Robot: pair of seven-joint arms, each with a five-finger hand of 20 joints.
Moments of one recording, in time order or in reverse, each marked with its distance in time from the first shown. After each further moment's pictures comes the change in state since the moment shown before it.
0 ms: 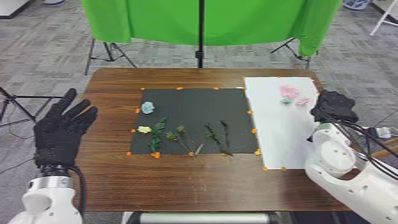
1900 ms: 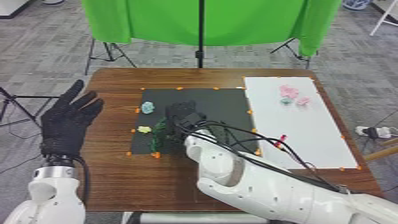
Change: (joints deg) left arm -4.4 0.5 1.3 1.3 1.2 -1.2 -2.3; right arm 17.7 -35.3 -26.1 6.1 -1.1 -14.0 -20.4
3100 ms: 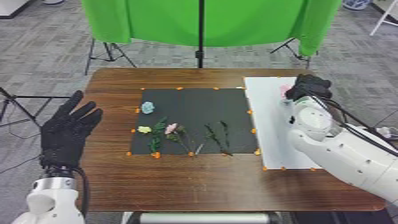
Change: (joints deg) left arm 4.5 -0.4 -0.2 -1.1 -0.5 0.5 1.8; right arm 3.6 27.0 12.2 6.2 14.2 2.2 17.1
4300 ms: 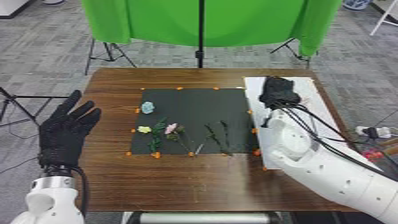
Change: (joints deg) left arm -0.3 -0.7 -0.5 0.0 0.0 0.2 -0.8; right arm -4.3 -3.7 -2.4 -8.8 -9.7 12.9 -6.9
